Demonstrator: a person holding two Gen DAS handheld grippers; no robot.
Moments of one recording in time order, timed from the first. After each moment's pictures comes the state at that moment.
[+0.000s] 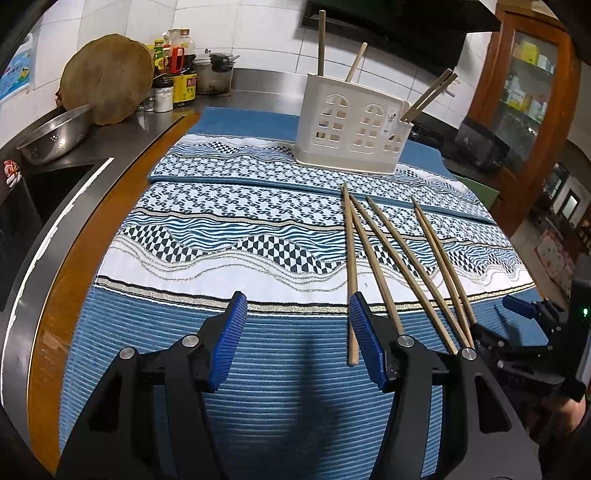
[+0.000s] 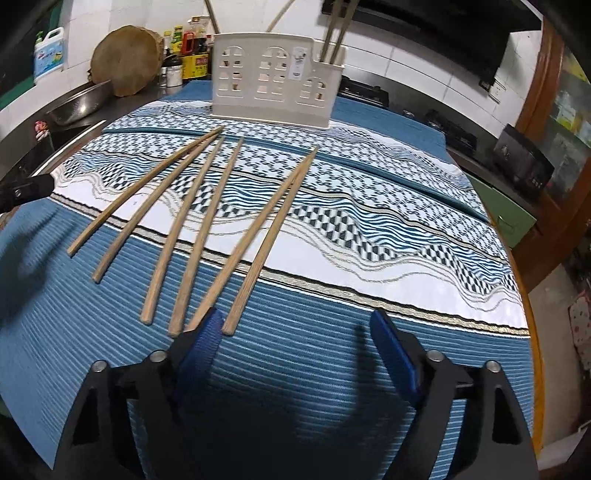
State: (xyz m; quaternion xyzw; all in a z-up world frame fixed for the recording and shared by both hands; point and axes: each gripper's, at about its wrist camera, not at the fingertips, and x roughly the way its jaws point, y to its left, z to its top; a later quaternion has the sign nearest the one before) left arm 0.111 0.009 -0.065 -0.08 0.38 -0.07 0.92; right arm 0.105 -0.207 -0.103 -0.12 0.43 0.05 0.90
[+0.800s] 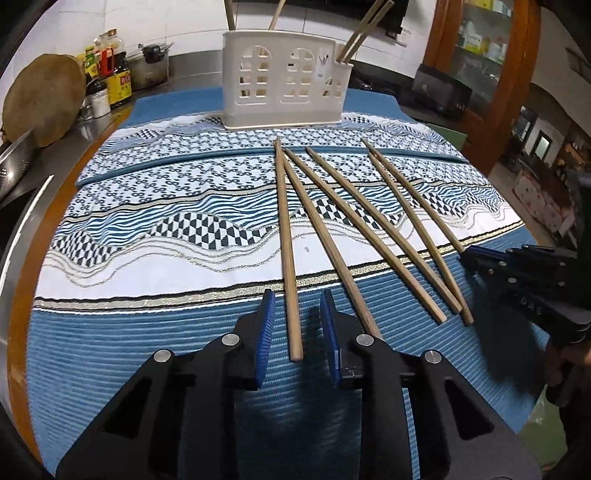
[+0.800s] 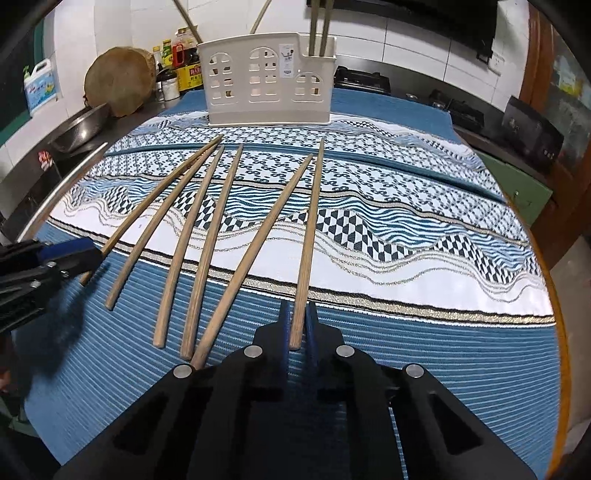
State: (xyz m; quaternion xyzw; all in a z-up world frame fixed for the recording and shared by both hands) left arm 0.128 -0.044 -0.096 0.00 0.42 -0.15 0.90; right arm 0.116 -0.214 -0.102 -0.04 0.44 0.08 0.89
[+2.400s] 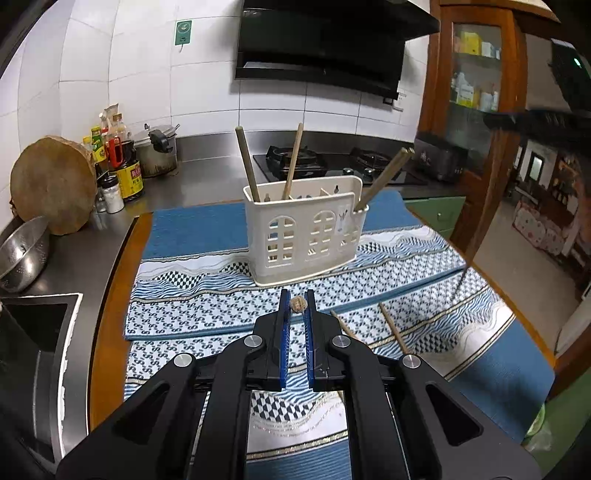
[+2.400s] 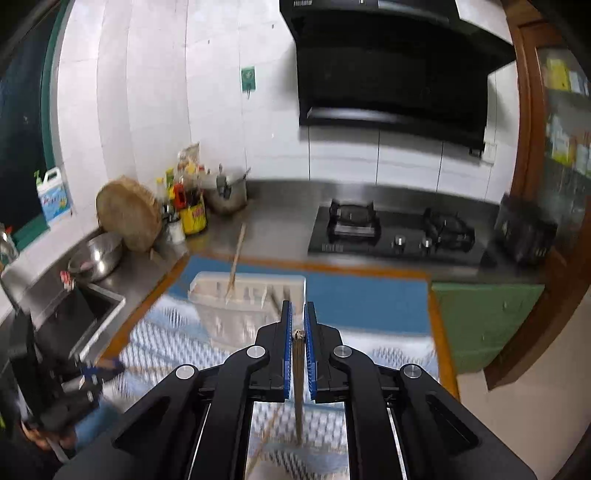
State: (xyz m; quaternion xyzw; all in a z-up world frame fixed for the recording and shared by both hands) left arm 0.195 -0.015 0.048 0.00 0.30 -0.15 0.94; right arm 0.242 -0.248 0.183 -0.02 0.27 0.11 0.96
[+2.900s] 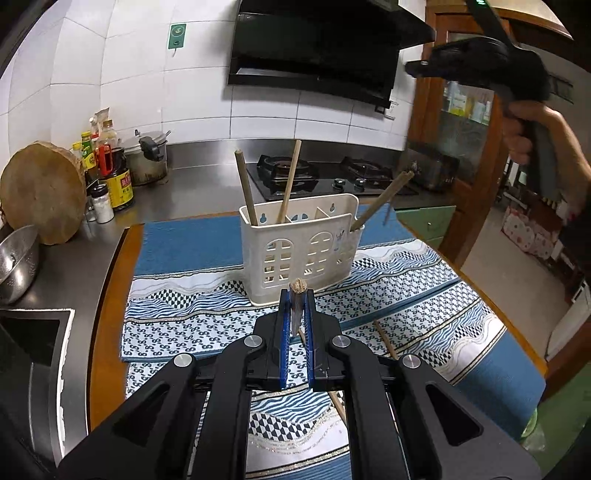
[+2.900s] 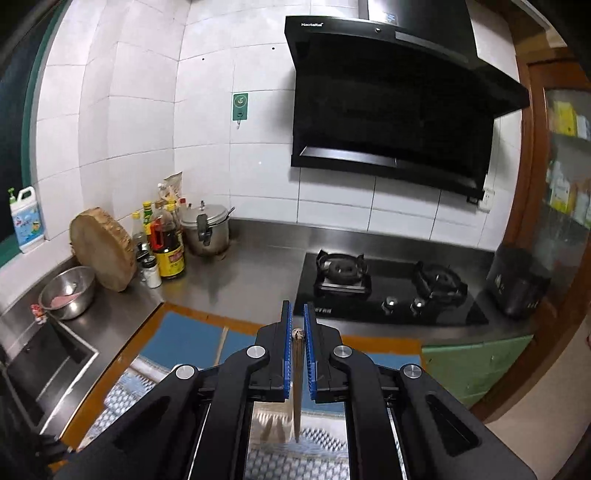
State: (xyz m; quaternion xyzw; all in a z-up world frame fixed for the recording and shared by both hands) left arm 0.213 -0.008 0.061 -0.01 0.29 -0.17 0.94; right arm 0.349 -0.202 0.224 -0.05 0.23 0.08 0.97
